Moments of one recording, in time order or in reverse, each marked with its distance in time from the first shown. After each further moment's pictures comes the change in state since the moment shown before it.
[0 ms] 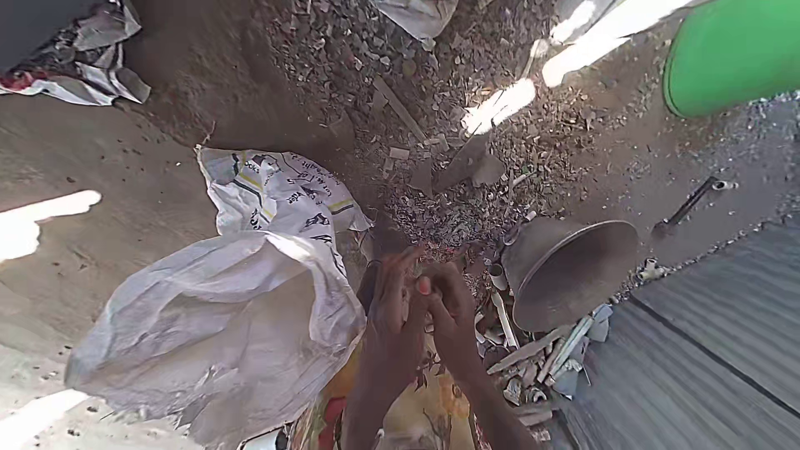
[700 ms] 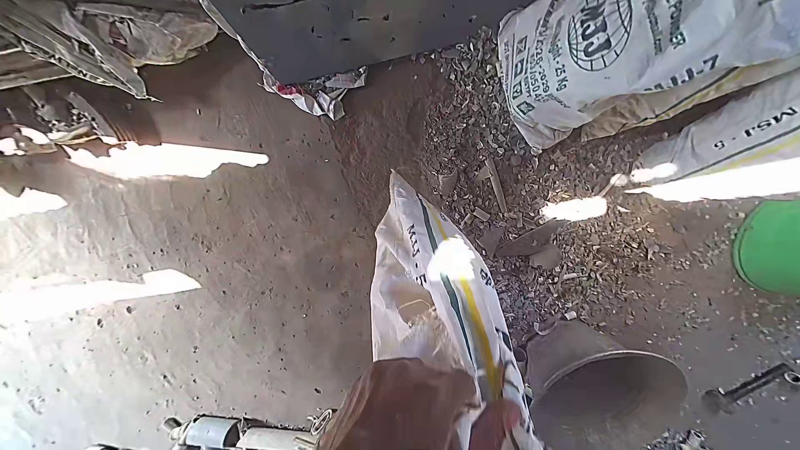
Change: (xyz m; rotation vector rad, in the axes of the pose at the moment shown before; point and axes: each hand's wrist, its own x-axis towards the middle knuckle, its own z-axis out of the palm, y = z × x) left_hand -0.078 0.148 -0.153 0.505 -0.023 0.039; right_hand -0.064 -0.122 -0.004 0.171 -0.611 0.498
